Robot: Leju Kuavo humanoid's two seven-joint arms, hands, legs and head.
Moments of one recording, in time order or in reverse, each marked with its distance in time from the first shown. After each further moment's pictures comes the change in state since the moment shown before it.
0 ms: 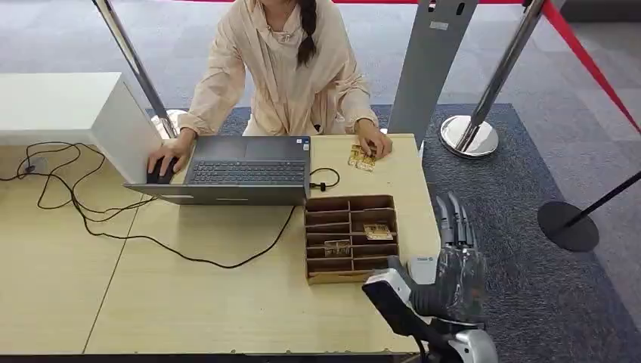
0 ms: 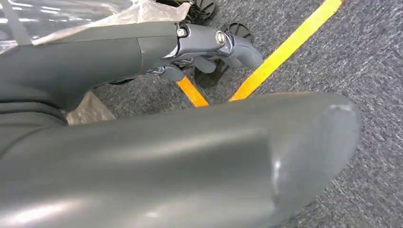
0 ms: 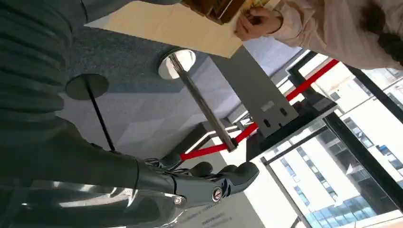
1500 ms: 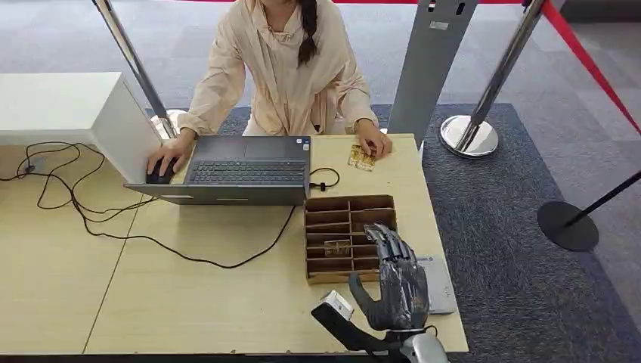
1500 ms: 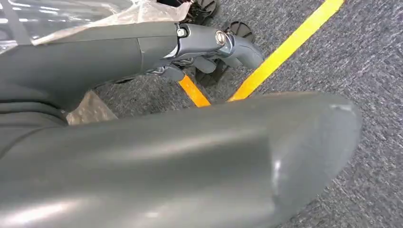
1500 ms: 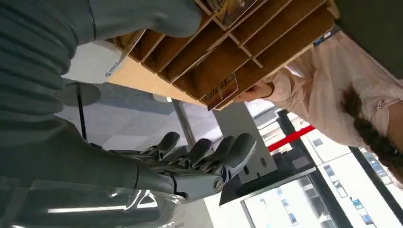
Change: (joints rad) left arm 0.001 -0.010 0.003 -0.014 0.000 0.000 -0.001; right arm -0.101 0.048 0.205 0.212 -0.008 0.023 0.003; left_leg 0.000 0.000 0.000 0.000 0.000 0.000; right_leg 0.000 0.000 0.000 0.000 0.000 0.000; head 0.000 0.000
